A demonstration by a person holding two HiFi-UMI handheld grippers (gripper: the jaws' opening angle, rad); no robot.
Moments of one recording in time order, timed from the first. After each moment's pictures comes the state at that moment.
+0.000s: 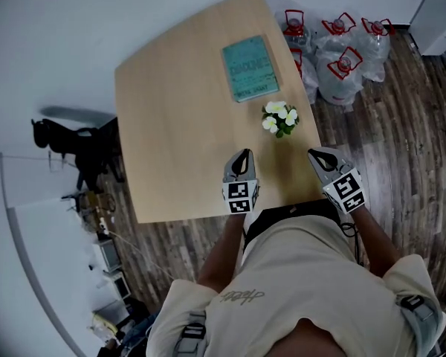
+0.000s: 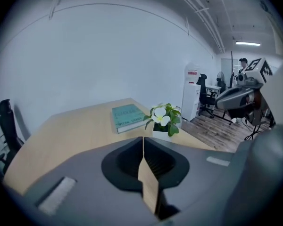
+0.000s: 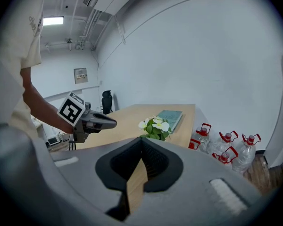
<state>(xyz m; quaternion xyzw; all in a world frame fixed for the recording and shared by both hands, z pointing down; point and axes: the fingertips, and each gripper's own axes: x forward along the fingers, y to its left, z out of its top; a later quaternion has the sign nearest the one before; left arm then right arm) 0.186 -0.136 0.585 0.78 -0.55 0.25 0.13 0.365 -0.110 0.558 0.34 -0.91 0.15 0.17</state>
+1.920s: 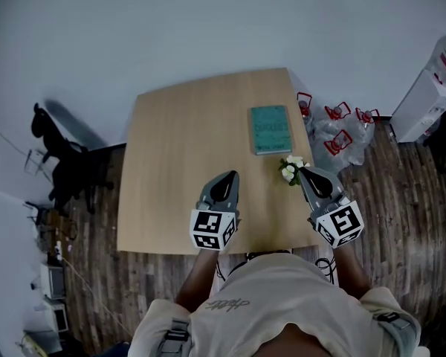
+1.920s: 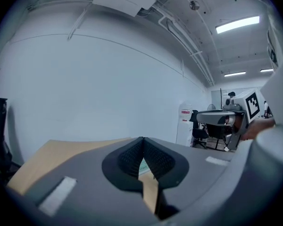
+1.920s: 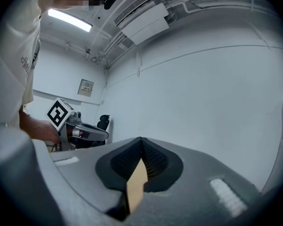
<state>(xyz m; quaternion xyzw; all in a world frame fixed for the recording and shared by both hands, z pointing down) 0.107 -0.119 0.362 0.84 -0.53 0.06 0.06 0.264 -0.113 0.331 0.38 -0.92 -0.03 0.03</state>
